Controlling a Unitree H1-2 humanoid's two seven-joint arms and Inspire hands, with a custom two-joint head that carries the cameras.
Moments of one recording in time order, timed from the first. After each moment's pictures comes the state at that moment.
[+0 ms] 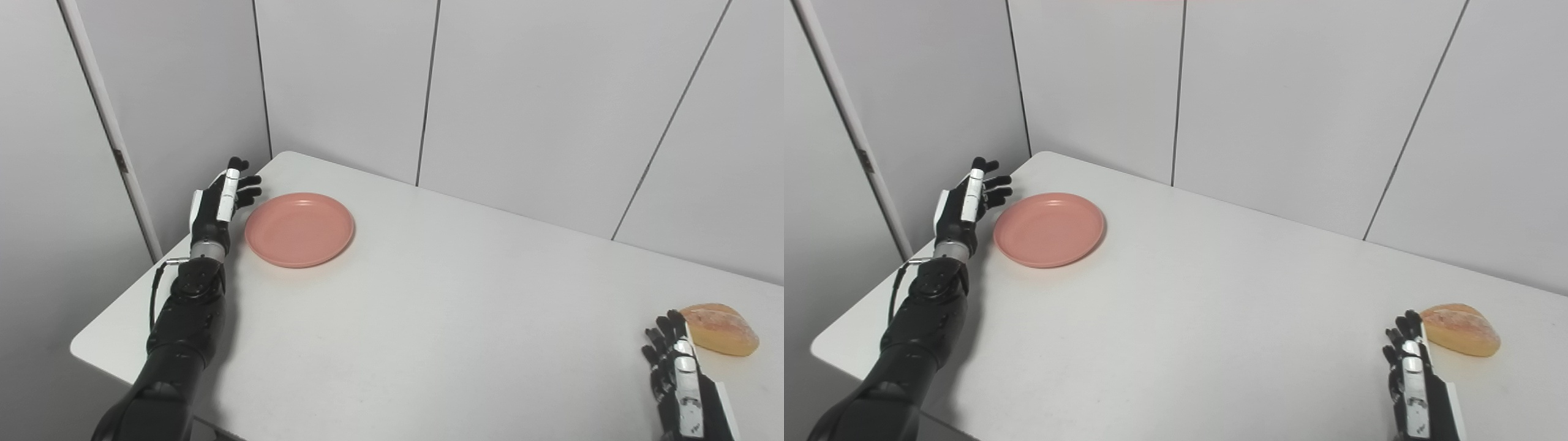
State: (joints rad) left arm -0.47 0.46 0.35 0.77 -0.19 -0.23 0.07; right arm -0.17 -0.07 0.00 0.08 0.16 -0.02 0.14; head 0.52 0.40
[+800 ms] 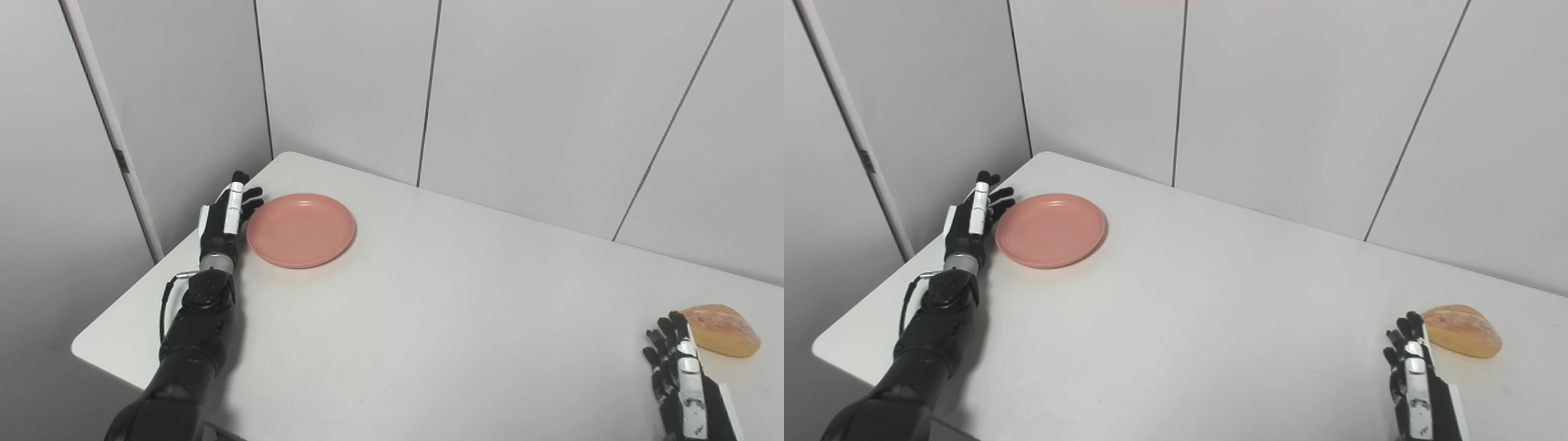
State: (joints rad) left arm -0.48 0.43 0.36 0.83 -0.21 -0.27 0.10; right arm -0.16 -0.07 0.00 0.04 0.17 0.01 0.14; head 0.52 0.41
